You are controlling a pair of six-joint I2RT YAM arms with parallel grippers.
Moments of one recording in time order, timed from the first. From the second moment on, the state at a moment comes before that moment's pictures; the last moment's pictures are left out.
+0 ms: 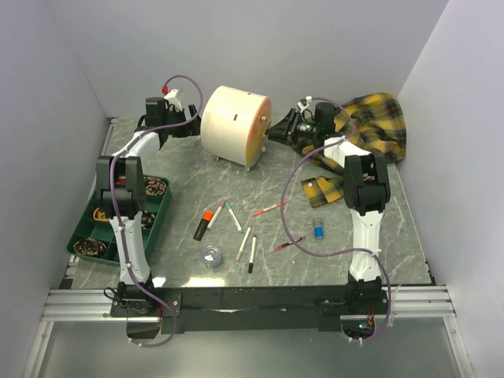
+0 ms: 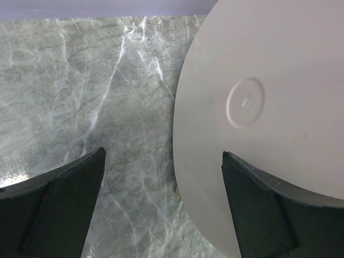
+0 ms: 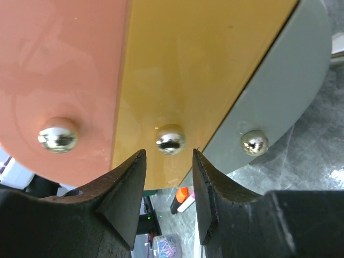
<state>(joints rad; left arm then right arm) -0.04 2.18 1.70 -0.03 0.52 -0.26 0.15 2.26 1.68 0.25 -0.96 0.96</state>
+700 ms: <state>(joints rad) -0.04 2.18 1.70 -0.03 0.51 -0.25 0.16 2.30 1.73 0.26 -0.96 0.98</state>
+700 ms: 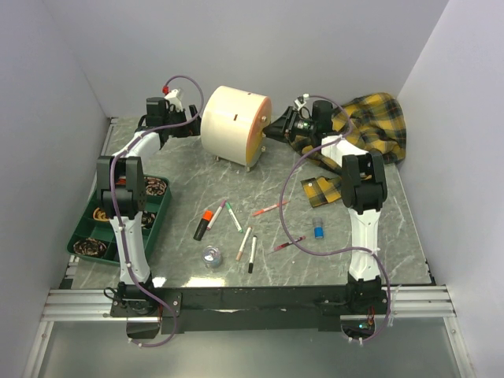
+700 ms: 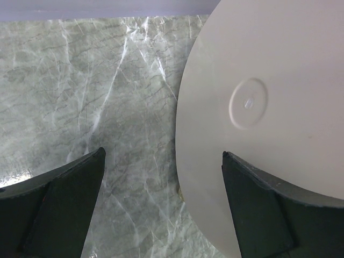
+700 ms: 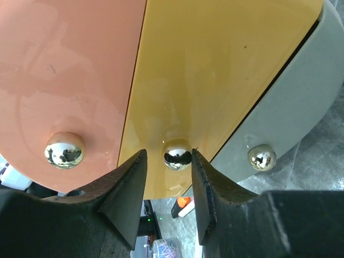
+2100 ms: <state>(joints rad) -0.05 2.21 1.74 -0.07 0.43 -0.18 0.04 2.16 1.50 0.25 -1.04 0.88</state>
